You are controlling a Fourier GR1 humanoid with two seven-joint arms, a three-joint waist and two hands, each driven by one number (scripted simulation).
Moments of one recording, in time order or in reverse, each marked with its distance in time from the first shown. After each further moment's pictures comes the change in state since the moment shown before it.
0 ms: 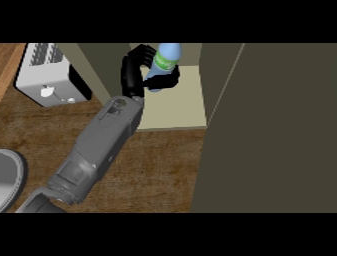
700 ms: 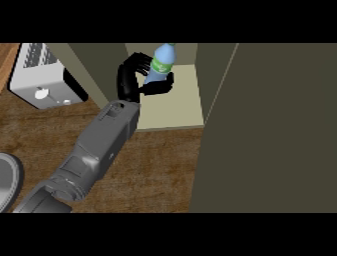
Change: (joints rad) left arm -0.055 -0.008 0.077 0.238 0.013 0.019 -0.147; right arm 0.009 -0.022 0.010 -0.006 -0.010 -0.011 -0.021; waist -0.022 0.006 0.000
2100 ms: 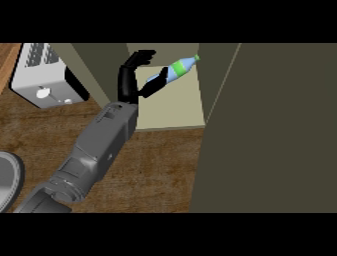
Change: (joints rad) left arm 0.017 0.001 0.045 -0.007 0.011 -0.140 -0.185; right arm -0.010 -0.032 -0.005 0.001 -0.024 -0.003 -0.025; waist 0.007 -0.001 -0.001
